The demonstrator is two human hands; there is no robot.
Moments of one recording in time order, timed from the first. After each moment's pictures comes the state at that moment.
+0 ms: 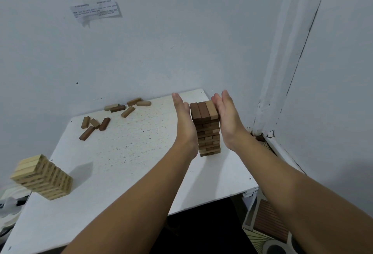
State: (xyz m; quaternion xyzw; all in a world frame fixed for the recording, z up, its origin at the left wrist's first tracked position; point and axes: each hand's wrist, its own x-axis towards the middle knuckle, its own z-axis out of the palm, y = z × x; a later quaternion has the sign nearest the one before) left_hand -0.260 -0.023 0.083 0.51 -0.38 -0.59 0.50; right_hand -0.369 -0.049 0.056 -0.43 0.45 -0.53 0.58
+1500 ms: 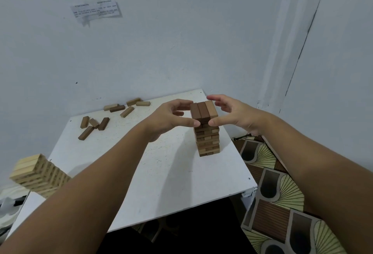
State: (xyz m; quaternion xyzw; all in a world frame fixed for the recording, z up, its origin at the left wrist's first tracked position) left_hand -0.178 -0.067 0.097 0.52 -0.65 -0.48 0.26; right_hand -0.432 -0.065 0.079 -0.65 0.48 -0.28 0.51
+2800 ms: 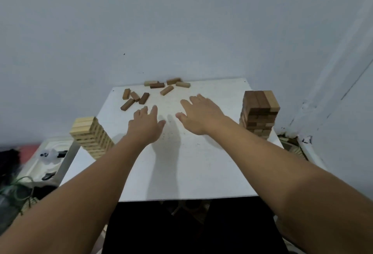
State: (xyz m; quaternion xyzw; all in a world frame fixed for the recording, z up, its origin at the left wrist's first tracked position) left_hand -0.009 -0.033 0.023 0.79 -0.60 -0.07 0.02; right_hand -0.203 -0.062 0.067 -0.86 0.50 -0.01 0.08
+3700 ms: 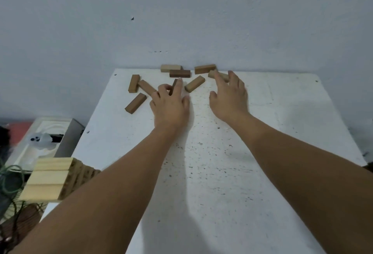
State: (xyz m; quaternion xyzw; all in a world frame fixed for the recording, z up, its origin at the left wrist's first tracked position) left_hand 0.044 -0.198 -0.060 0.80 -0.55 -0.03 0.22; right_hand -0.106 -0.260 -0.046 -0.76 0.62 -0.15 0.14
